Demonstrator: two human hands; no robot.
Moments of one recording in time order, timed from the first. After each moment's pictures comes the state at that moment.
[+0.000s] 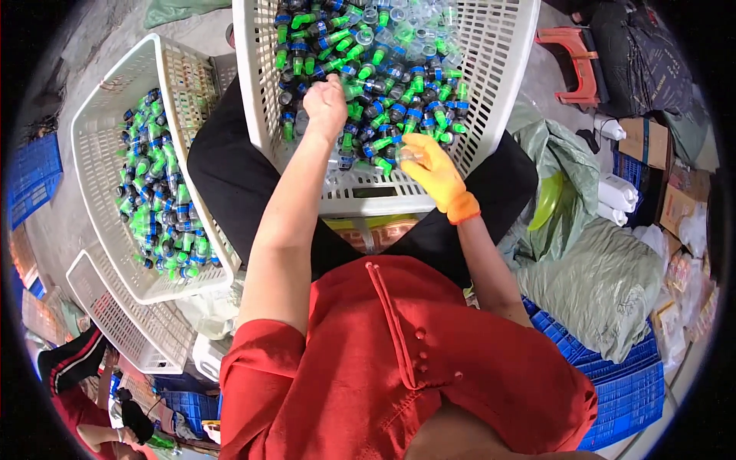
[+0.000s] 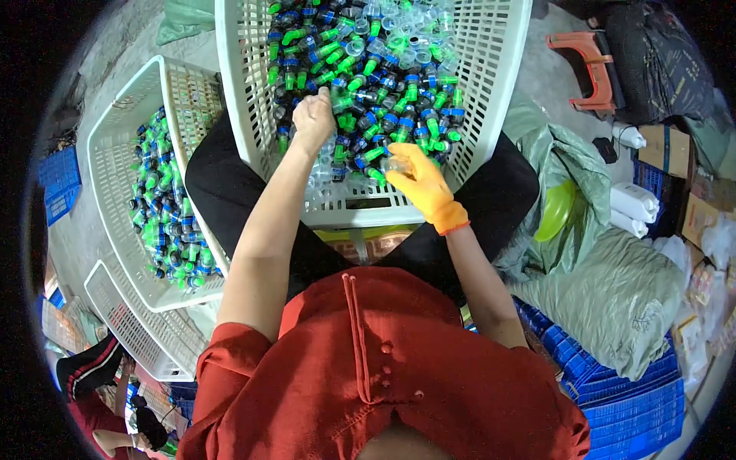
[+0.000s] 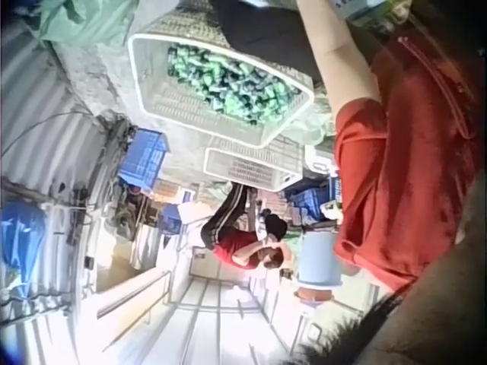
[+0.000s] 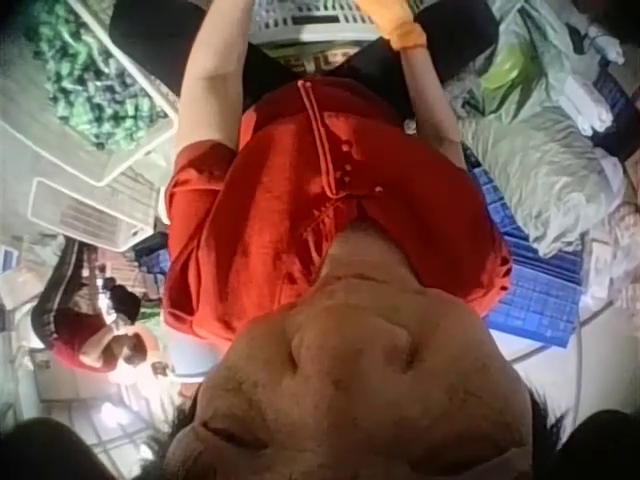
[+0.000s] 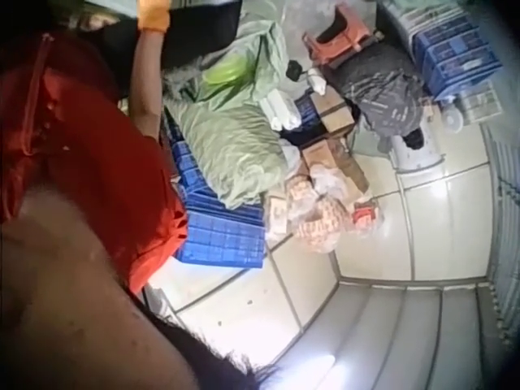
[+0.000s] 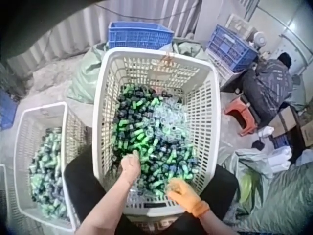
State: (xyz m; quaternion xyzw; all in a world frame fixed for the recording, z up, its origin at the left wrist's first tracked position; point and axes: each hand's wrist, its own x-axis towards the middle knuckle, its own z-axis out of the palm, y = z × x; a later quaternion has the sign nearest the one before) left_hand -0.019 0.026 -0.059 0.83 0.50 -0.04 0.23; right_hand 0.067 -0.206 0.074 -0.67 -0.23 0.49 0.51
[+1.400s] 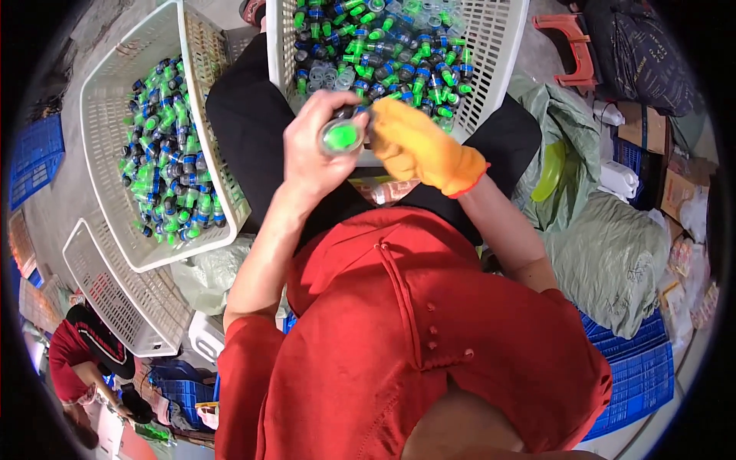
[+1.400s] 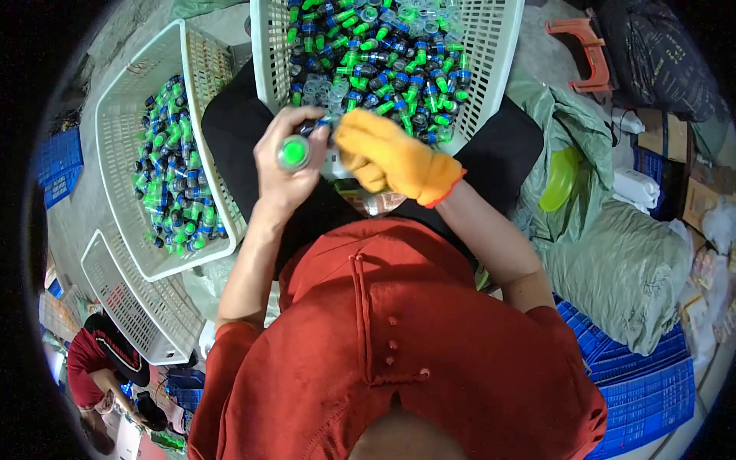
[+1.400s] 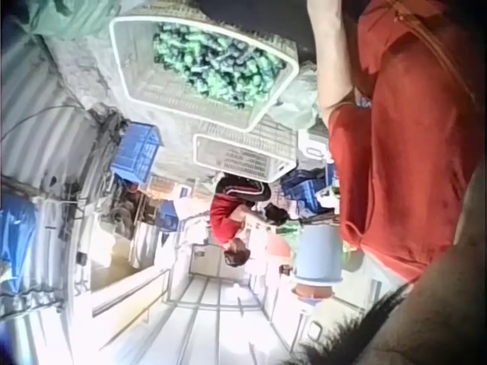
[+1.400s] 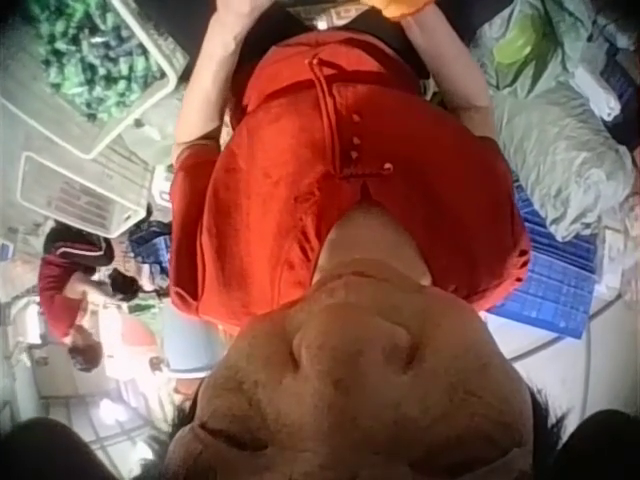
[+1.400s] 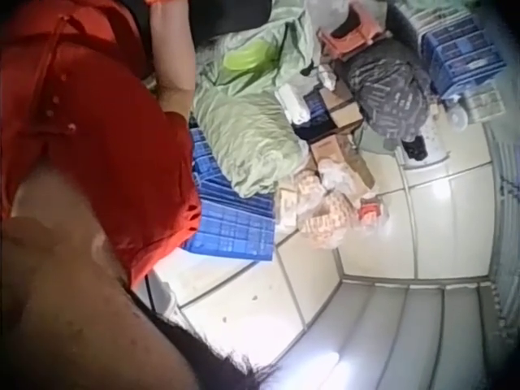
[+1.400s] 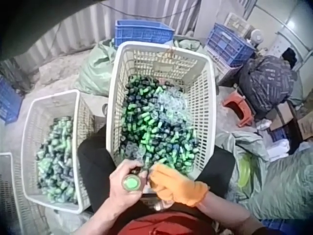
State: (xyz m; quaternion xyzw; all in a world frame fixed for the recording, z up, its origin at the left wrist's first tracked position) left_hand -0.159 -0.079 0.168 0.75 0.27 0.35 0.49; right_hand -0.012 -0.165 0.174 -0.57 -0.45 0.56 0.40
